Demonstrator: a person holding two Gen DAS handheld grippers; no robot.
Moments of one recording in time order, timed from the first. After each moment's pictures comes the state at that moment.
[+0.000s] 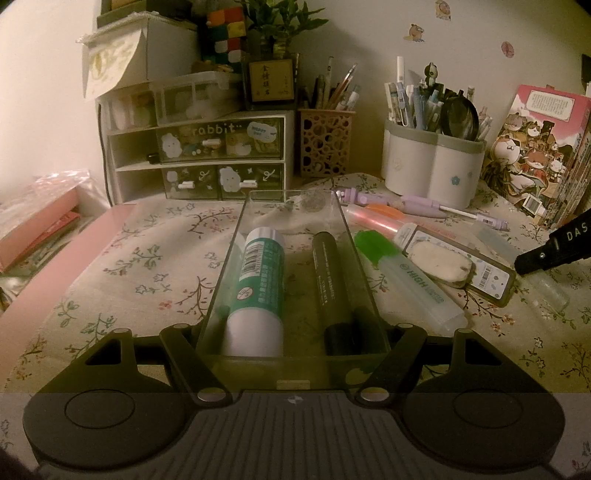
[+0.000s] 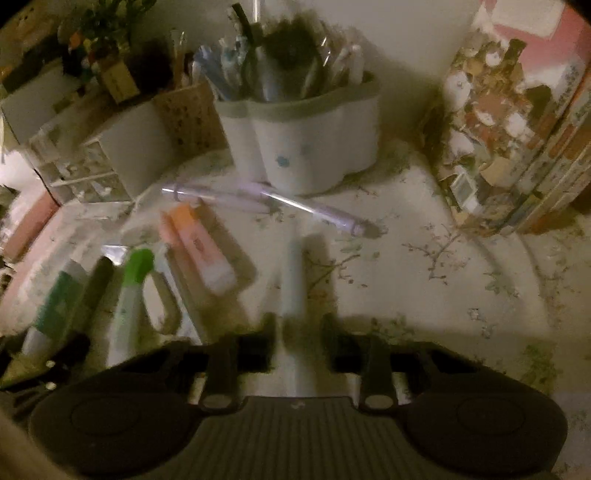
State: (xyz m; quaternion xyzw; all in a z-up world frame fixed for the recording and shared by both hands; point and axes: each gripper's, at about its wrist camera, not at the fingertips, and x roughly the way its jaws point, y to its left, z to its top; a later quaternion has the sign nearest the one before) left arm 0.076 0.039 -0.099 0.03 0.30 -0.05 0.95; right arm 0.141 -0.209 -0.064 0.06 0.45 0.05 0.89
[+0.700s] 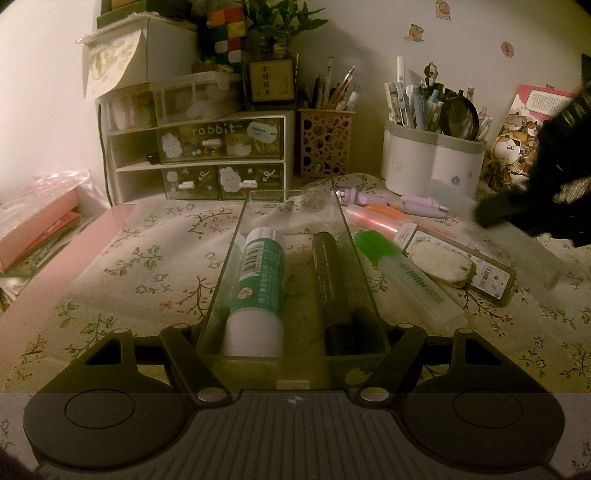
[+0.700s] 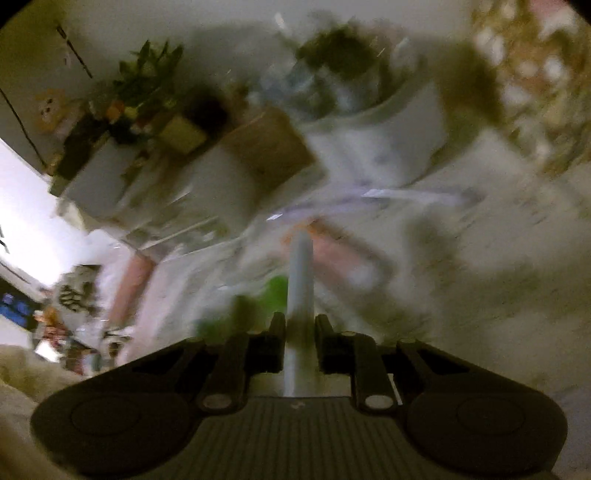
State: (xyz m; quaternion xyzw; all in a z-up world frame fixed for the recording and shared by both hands) left arm 0.076 0.039 -0.099 0.03 0.30 -0.05 0.95; right arm 0.139 -0.175 -0.034 0.28 0.45 0.13 0.84
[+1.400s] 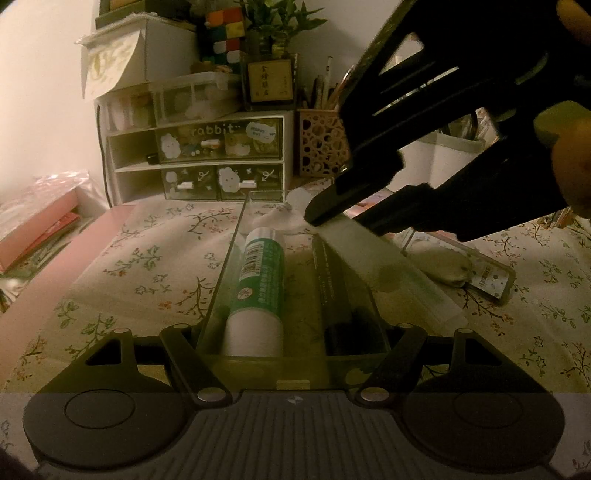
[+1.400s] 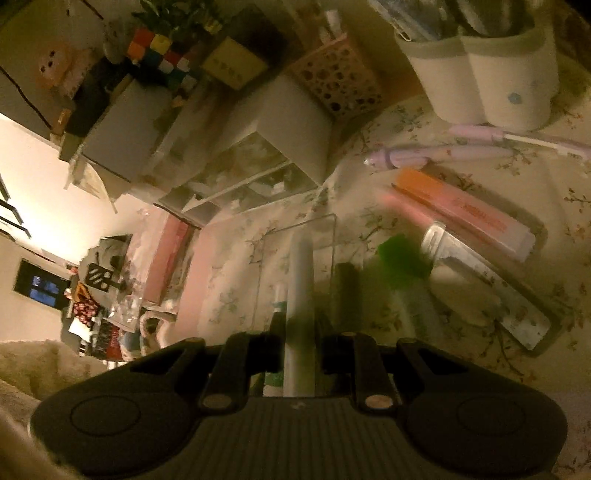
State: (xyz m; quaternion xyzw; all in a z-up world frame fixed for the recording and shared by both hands) left arm 0.076 0.038 -0.099 0.03 0.30 -0.05 0.95; right arm 0.179 -0.090 -0.042 0.29 0.51 0.17 0.79
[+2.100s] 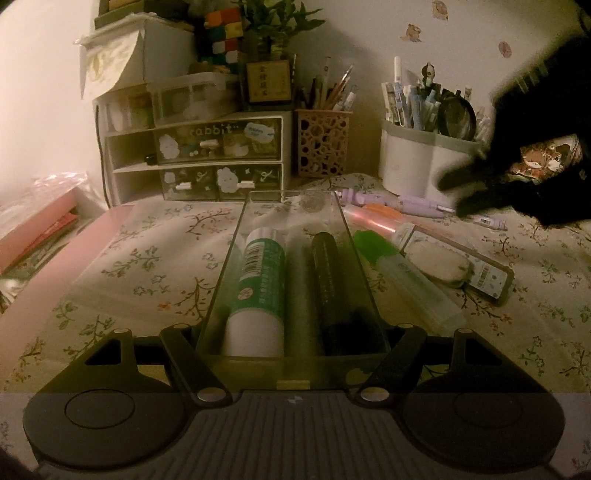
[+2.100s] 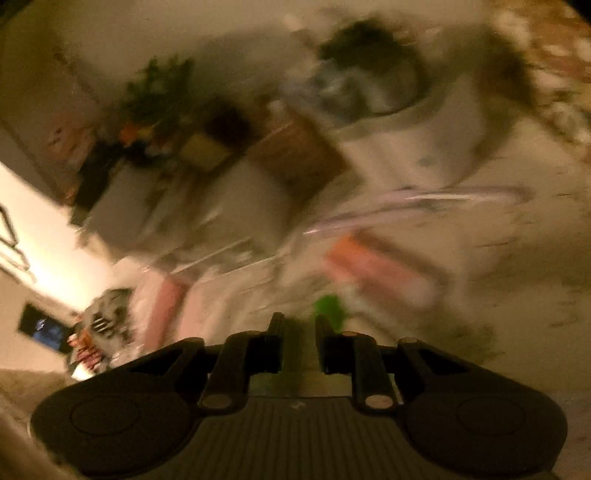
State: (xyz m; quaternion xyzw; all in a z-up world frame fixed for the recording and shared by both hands) left arm 0.075 0.039 -0.098 0.03 0.29 -0.06 0.95; right arm 0.153 -0.171 -0.037 0.32 0.43 0.13 0.83
